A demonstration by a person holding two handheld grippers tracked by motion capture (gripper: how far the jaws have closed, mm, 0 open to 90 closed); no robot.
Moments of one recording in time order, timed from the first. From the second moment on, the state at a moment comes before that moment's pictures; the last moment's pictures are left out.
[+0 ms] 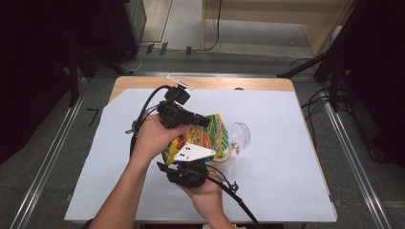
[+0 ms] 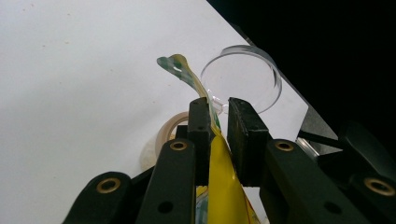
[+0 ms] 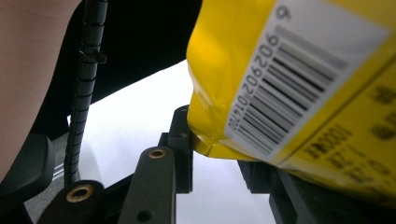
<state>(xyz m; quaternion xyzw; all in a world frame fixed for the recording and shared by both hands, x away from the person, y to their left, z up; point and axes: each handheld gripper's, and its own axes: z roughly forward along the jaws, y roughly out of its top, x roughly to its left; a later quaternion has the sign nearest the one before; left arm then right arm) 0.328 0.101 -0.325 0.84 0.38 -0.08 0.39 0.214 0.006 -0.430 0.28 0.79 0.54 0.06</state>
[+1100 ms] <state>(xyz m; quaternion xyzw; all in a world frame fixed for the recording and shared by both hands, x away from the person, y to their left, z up) 0.327 0.102 -0.322 0.83 0.38 -0.07 0.40 0.214 0.005 -0.427 0.27 0.79 0.54 0.07</state>
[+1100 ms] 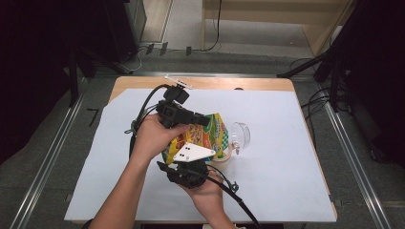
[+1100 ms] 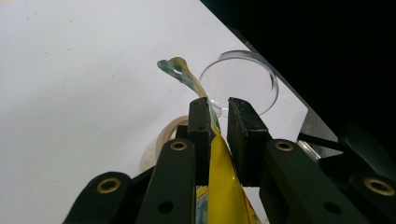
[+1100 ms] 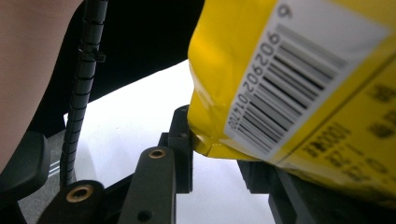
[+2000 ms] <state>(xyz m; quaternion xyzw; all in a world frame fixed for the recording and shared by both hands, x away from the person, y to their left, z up) 0.328 0.101 -0.325 0.83 0.38 -0.08 0.39 0.213 0.005 -0.430 0.28 0.79 0.54 0.07</state>
